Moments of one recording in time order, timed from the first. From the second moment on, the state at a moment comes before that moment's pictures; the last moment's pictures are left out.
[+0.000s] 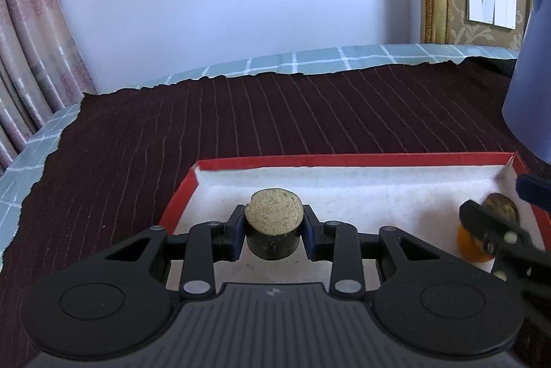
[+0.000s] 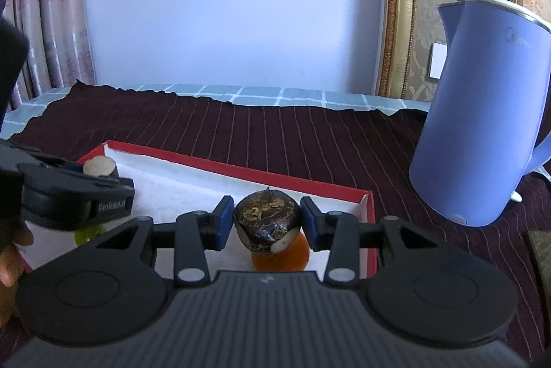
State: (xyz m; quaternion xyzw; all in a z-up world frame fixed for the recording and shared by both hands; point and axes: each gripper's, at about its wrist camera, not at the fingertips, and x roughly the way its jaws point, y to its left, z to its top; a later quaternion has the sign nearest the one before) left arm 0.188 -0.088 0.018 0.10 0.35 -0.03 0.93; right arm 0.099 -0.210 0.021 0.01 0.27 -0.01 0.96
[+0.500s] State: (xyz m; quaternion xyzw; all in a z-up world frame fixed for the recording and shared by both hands) left arm 0.191 -0.093 0.010 0.11 0.36 -0.03 0.93; right arm 0.083 -0.212 0.022 0.00 0.25 -0.02 0.97
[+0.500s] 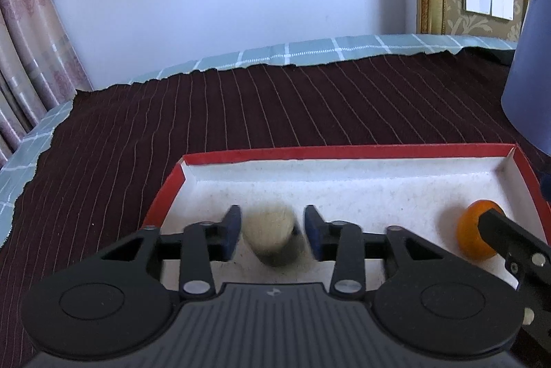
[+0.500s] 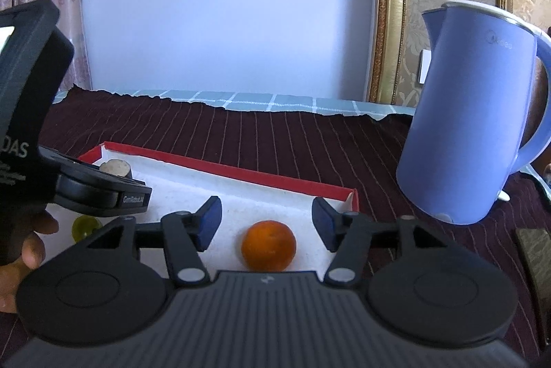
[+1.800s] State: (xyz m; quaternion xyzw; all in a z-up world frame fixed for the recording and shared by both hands) left arm 0.100 -0.031 0.019 0.05 0.32 -0.02 0.95; right arm 0.024 -0.208 0.020 0.04 0.24 -0.02 0.97
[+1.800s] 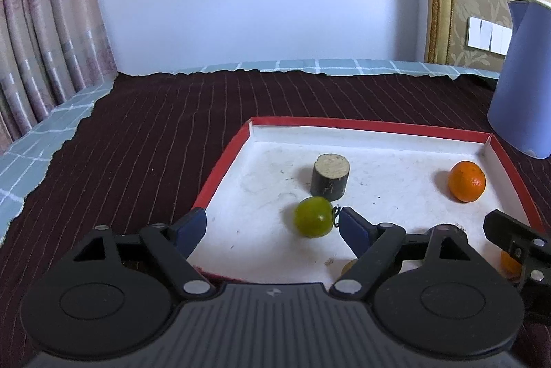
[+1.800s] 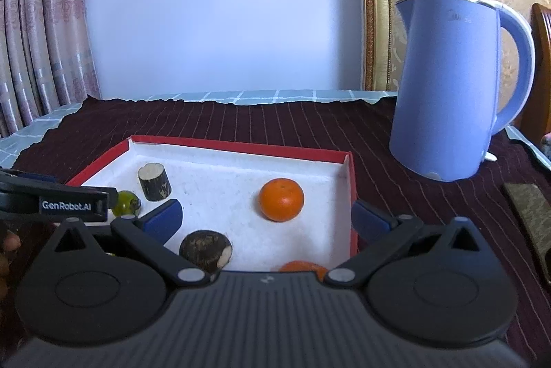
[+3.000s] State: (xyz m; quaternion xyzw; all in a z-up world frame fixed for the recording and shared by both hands) left arm 0.033 -0.007 -0.001 0.04 0.29 -0.06 0.95; right arm -0.044 -0.212 -0.001 0.04 0.24 -0.02 0.97
